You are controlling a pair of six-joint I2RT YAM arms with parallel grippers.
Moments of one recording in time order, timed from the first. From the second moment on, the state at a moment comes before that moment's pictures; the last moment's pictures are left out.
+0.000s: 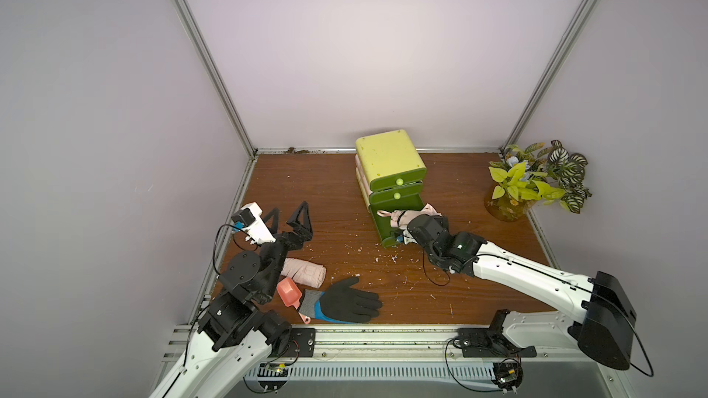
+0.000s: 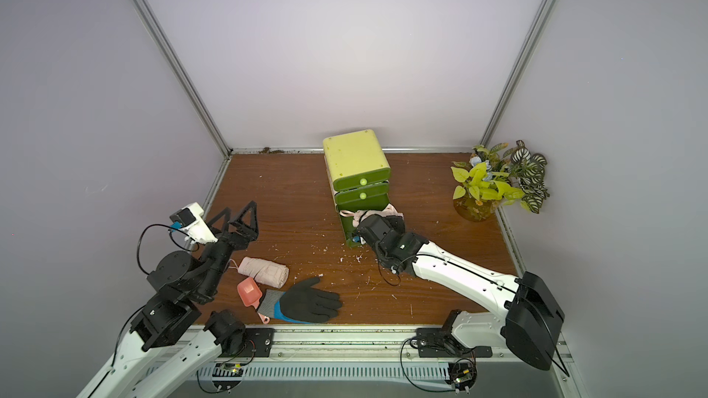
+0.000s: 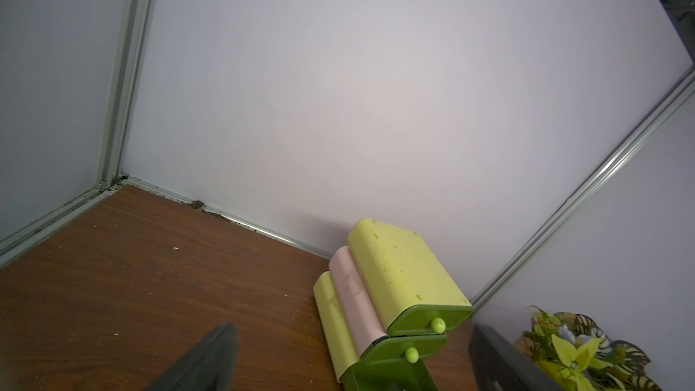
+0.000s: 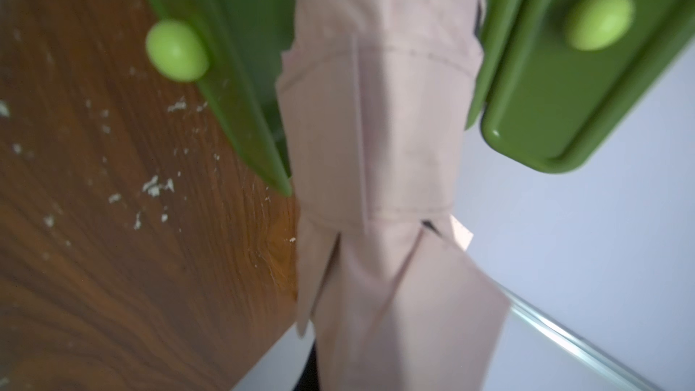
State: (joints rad) left arm -0.62 0.35 0.63 -0.22 -0.49 -0.49; right arm 0.92 1.28 0.88 -0.52 0.88 -1.11
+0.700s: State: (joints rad) left arm -0.62 0.28 0.59 -0.30 -0.49 -0.48; right arm 0.85 1.55 0.93 -0.17 0.79 -1.55
